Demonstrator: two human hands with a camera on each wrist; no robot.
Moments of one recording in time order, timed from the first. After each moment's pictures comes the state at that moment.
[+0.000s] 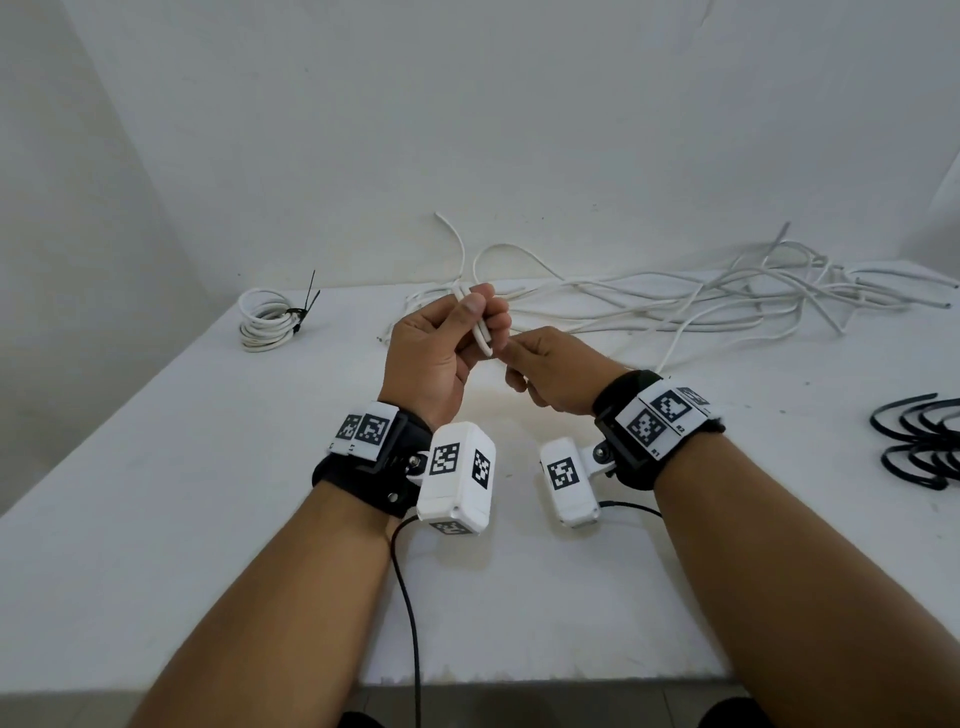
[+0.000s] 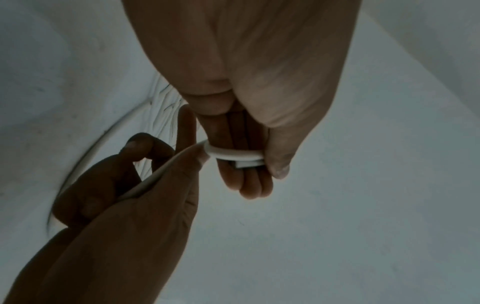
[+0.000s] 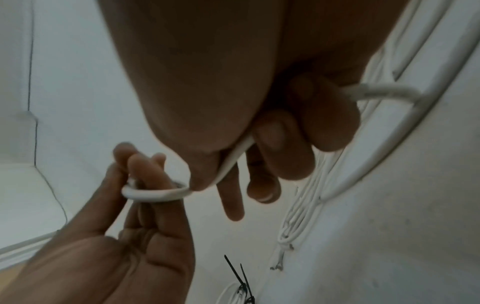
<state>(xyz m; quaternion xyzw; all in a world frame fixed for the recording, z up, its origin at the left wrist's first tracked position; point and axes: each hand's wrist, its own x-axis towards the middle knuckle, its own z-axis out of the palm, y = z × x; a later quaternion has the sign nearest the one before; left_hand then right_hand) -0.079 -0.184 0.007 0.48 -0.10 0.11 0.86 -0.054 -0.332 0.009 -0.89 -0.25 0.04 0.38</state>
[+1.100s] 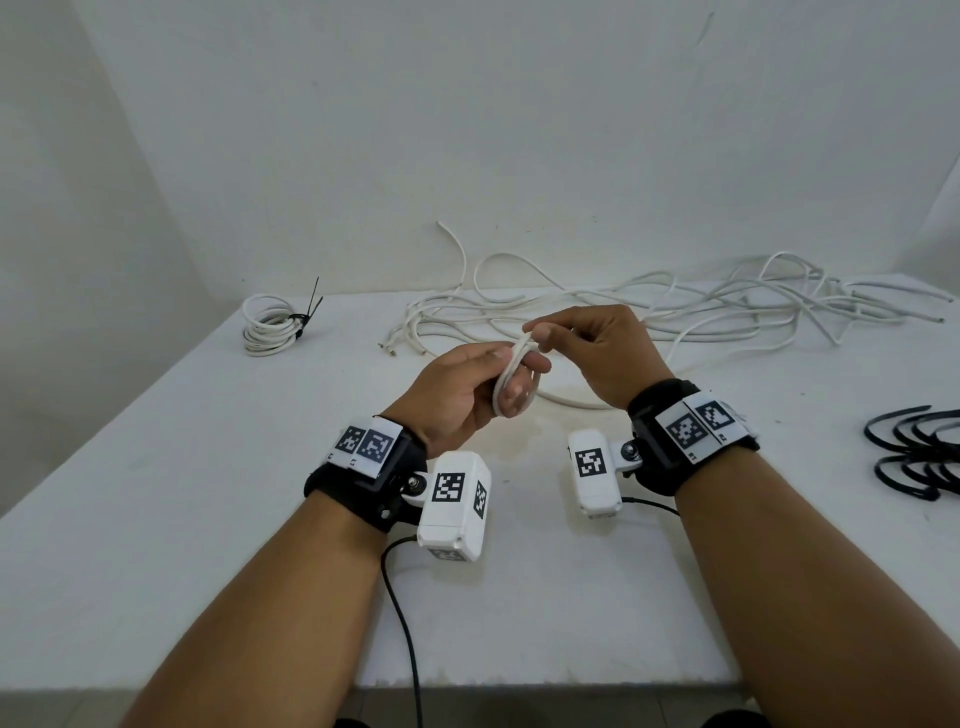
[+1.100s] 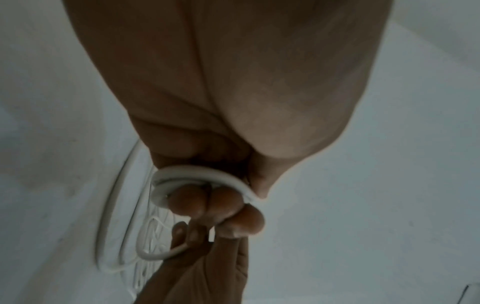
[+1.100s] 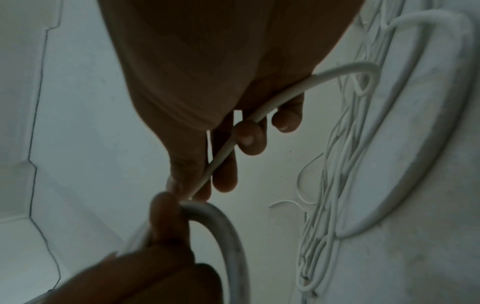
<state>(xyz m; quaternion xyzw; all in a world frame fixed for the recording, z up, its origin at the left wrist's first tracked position) -0.089 -0.184 -0.006 0.60 -0.20 -0.08 0.77 -0.044 -0.366 0.004 -0.79 -0.24 -0.14 0.54</state>
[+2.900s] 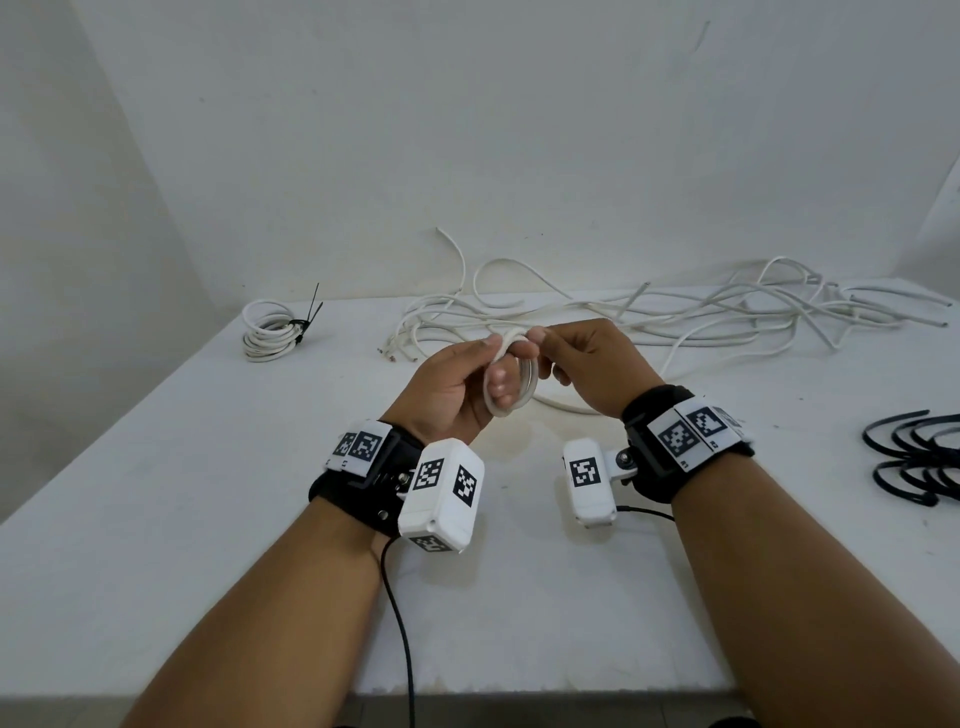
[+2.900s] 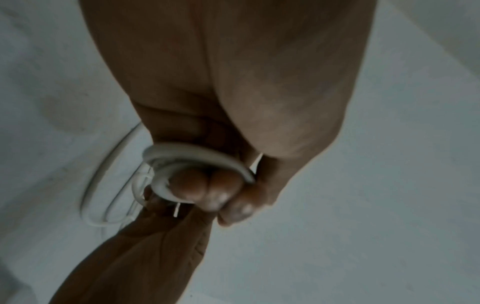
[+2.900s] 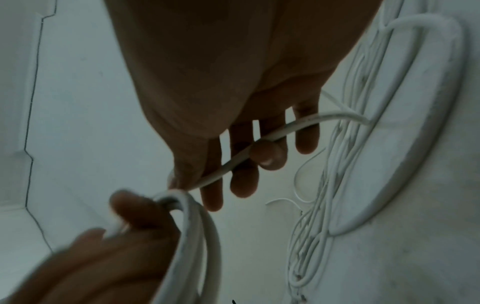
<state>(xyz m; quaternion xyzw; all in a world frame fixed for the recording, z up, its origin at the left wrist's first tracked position) -0.086 -0.189 0.000 0.50 -0.16 -0.09 0.84 -0.044 -0.364 0.002 -0.85 -0.23 -0.10 0.46</state>
